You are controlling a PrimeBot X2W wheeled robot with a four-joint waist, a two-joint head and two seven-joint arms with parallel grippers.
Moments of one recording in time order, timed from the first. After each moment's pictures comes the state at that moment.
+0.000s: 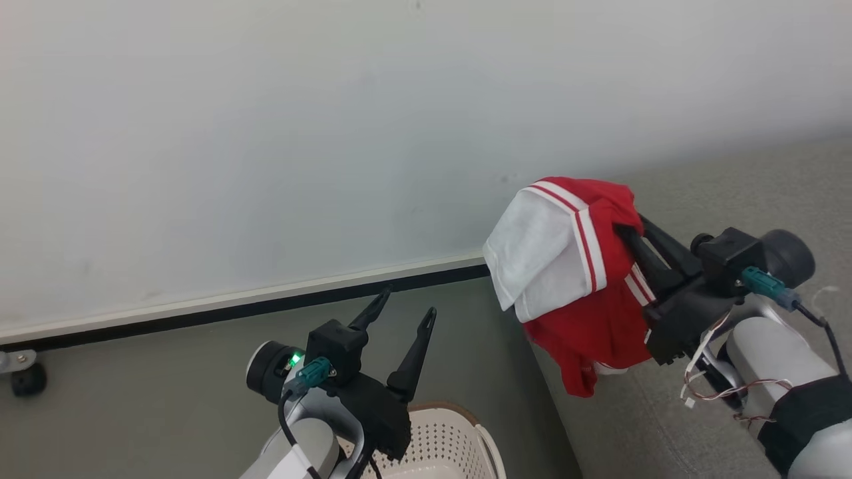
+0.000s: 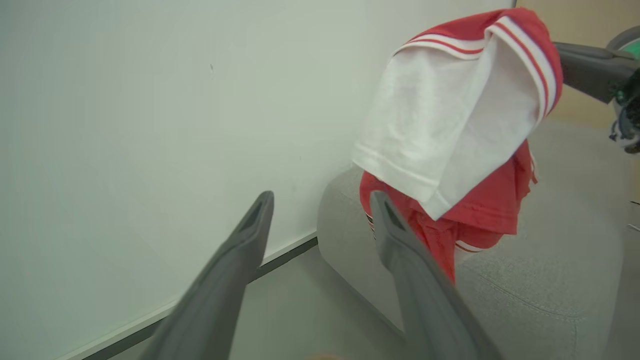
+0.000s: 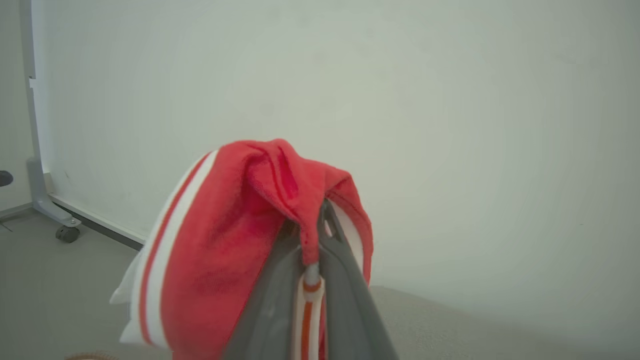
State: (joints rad) left arm -0.47 0.09 -0.67 0.54 -0.51 -0.01 -0.22; right arm -0.63 -0.37 0.63 0.55 0.36 0.12 -0.26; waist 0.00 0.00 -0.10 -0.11
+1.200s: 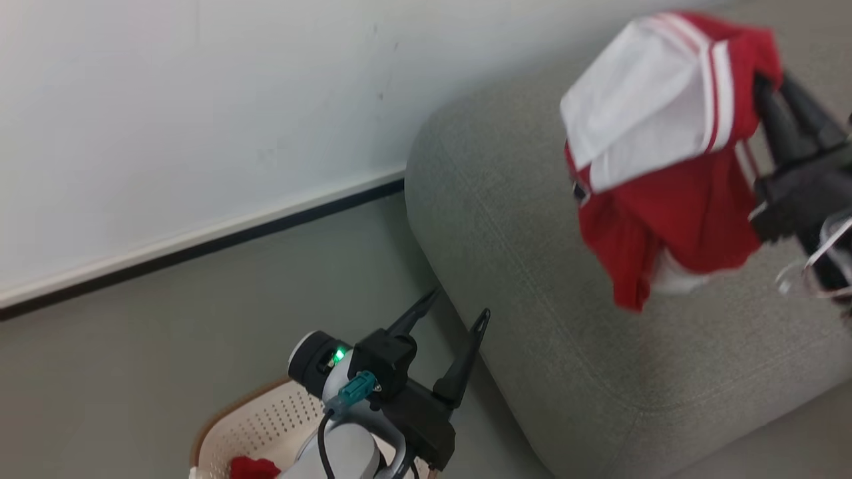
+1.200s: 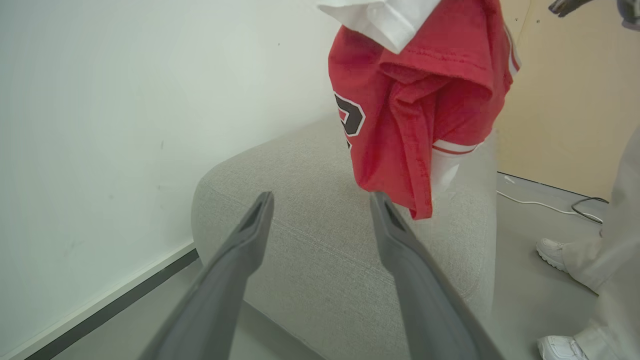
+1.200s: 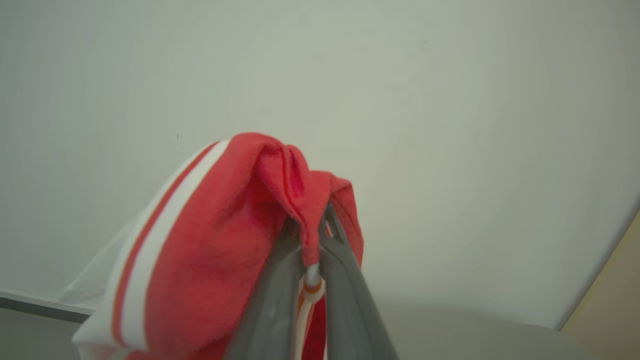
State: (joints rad) left arm -0.45 0.06 -0.75 0.41 -0.46 0.03 -0.24; right arm -0.77 -0.54 0.46 0.36 0.41 0.10 -0.19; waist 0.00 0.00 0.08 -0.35
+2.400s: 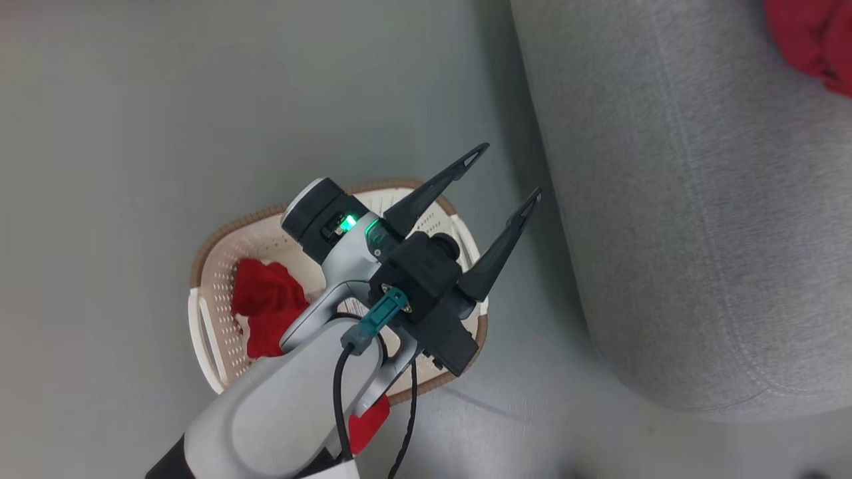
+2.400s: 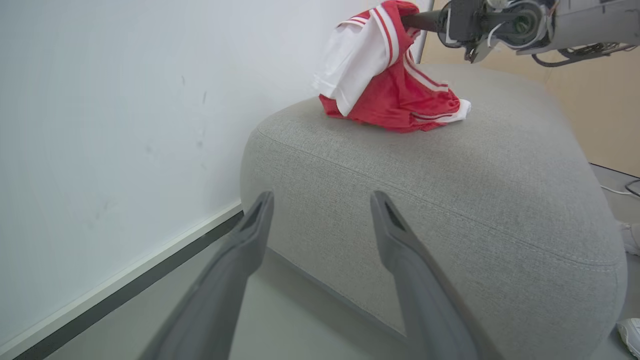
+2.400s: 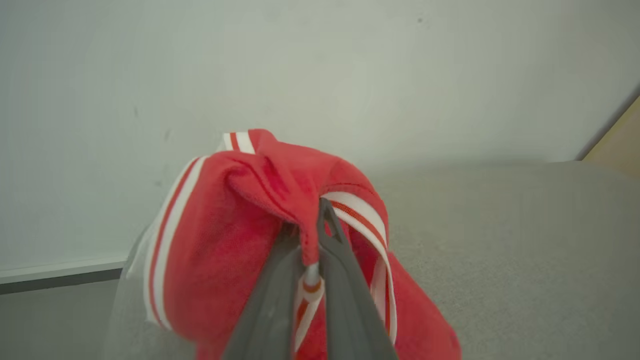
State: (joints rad) left arm -0.73 0.15 -0.79 0.20 -0.29 0.02 -0.15; right arm -1.17 -0.50 0.30 0.85 0.49 0.03 -0.16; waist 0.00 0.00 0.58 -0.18
